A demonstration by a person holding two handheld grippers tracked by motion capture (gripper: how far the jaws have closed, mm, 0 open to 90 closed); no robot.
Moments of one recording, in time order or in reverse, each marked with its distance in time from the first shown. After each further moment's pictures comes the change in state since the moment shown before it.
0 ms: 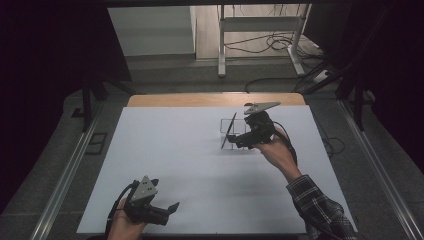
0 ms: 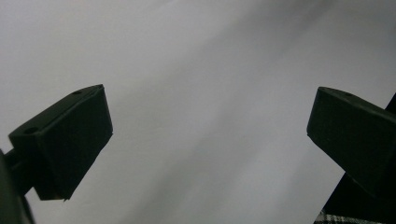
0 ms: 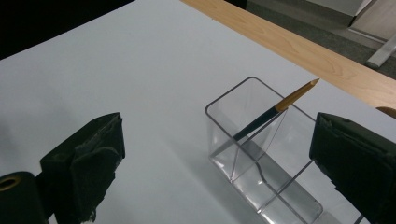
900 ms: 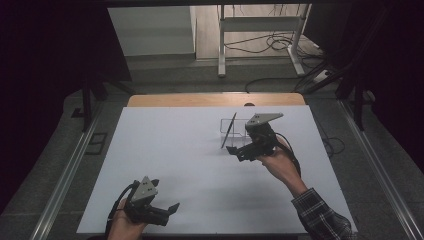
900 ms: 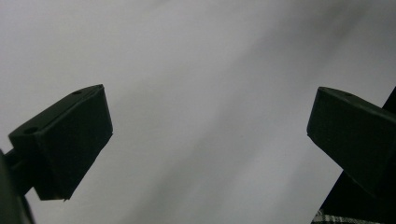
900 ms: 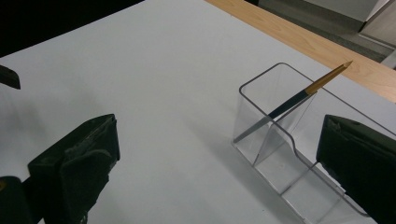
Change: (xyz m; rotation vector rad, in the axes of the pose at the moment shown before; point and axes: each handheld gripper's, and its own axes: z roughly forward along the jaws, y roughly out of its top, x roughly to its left) left arm -0.001 0.000 0.000 -0.007 -0.008 0.003; right arm 0.025 -0.018 -0.016 -0.014 0.025 -0.033
